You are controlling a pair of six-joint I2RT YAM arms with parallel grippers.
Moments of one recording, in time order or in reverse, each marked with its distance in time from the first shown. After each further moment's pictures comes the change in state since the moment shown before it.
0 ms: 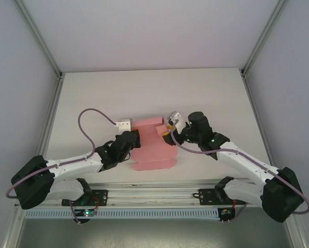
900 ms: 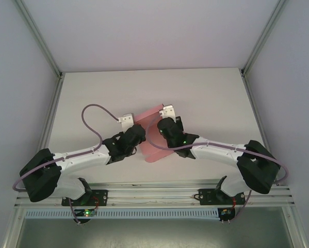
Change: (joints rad) left arm -0.010 0.122 0.209 -0.231 -0.088 -0.243; right arm 0.275 0.342 0.131 0.230 1.086 0.296
